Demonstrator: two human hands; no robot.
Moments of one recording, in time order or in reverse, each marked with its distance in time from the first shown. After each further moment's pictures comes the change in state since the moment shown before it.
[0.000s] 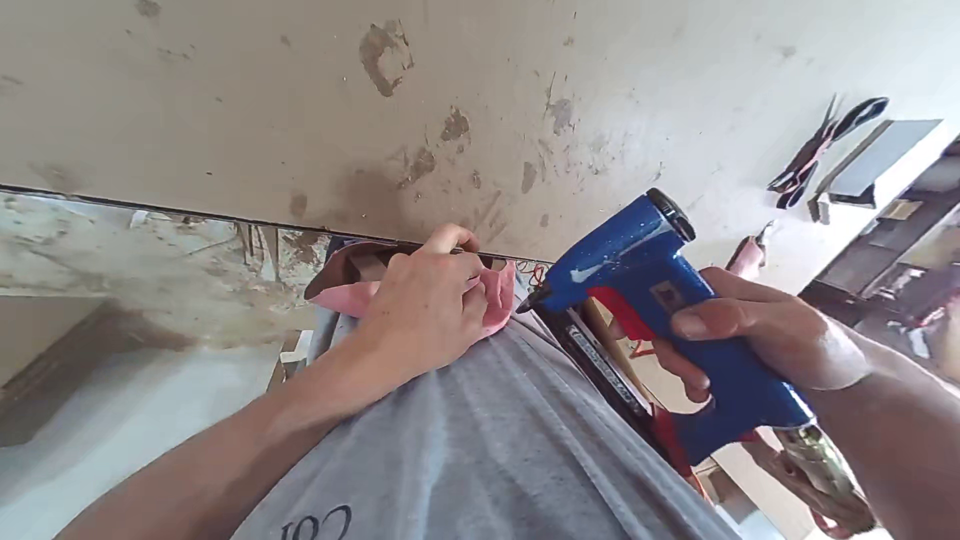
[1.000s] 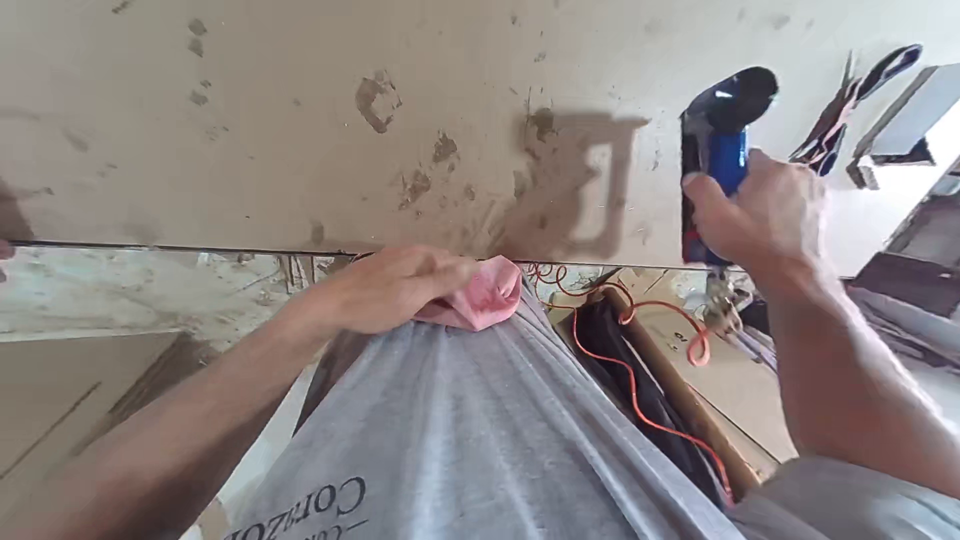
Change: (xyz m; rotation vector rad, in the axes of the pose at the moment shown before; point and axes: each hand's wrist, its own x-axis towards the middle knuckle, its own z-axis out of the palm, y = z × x) left_hand 0.024 -0.035 -0.048 -0.262 -0.470 0.090; right_hand 0.034 0.017 -0.083 -0.948 1.223 0.026
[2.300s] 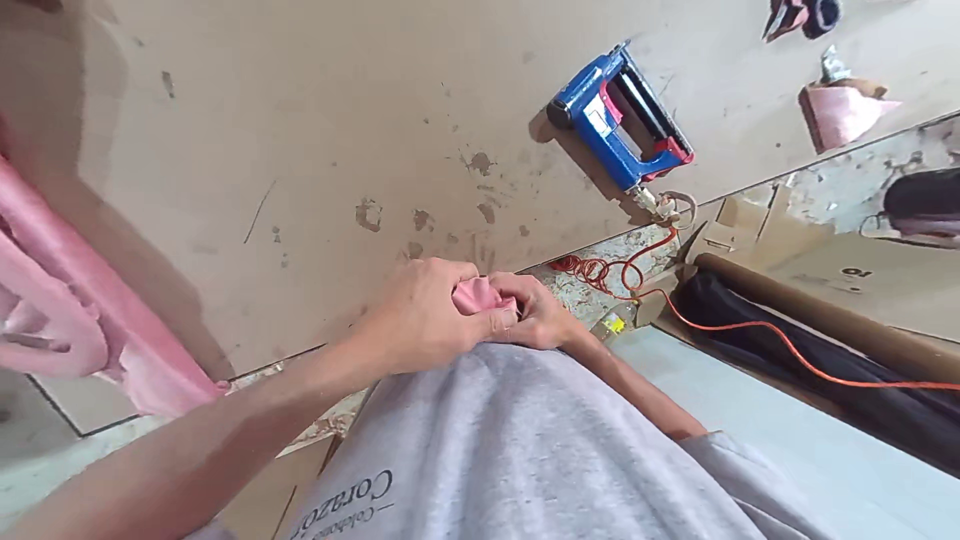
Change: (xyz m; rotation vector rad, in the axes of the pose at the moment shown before) left_hand 0.010 0.111 0.011 0.586 0.062 -0.157; right_hand -0.109 -0.117 0.175 1.546 -0.070 -0.938
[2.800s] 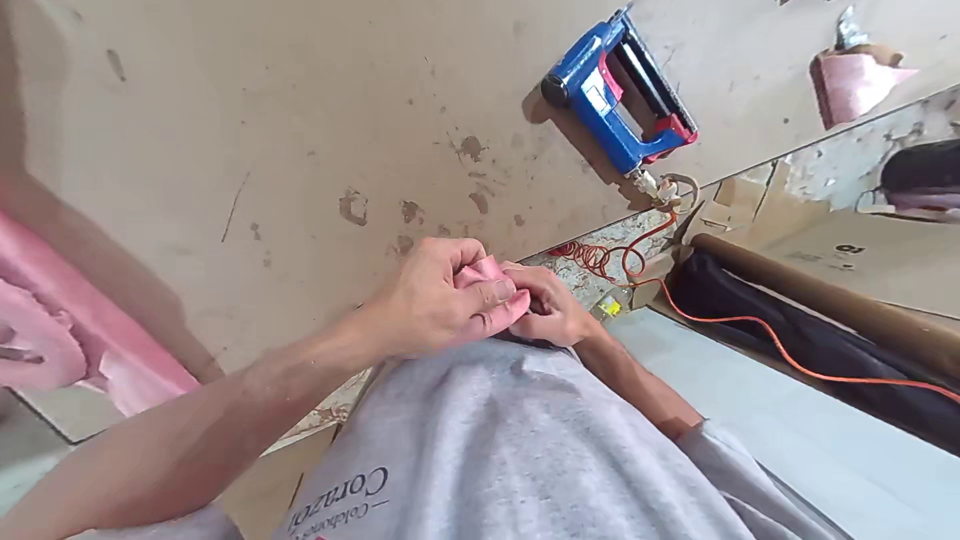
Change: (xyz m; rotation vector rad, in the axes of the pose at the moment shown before) left_hand 0.019 -0.007 0.007 -0.456 -0.054 0.133; right_hand -0.010 -0.012 -0.011 -0.046 0.016 0.005
